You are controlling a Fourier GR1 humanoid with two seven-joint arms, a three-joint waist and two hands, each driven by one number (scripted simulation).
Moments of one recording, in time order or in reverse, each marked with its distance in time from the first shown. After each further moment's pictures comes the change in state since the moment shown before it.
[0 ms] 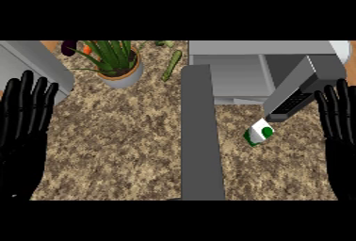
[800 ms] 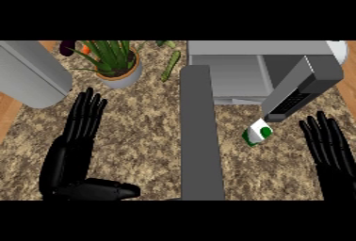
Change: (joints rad) left arm 0.067 -0.067 -0.129 0.193 0.034 0.003 -0.081; right arm 0.204 -0.018 0.002 0.053 -0.124 0.187 -0.130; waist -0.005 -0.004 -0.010
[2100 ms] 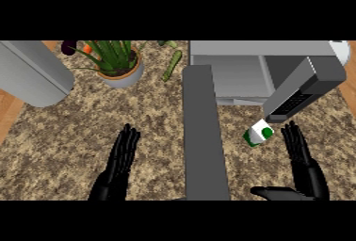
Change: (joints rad) left arm 0.195 0.003 -0.353 0.040 -0.068 0.228 -0.195; right arm -0.106 0.034 -0.109 0.621 0.164 -0.027 -0.444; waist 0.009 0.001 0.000
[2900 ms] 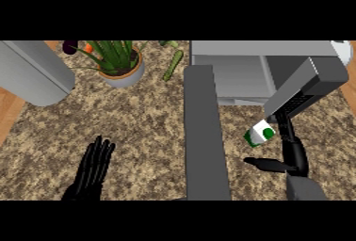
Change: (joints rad) left arm 0.111 0.123 0.124 -0.002 0.167 -0.147 -0.112; right arm -0.359 -0.063 -0.123 0.640 0.065 -0.153 -0.278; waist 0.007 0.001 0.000
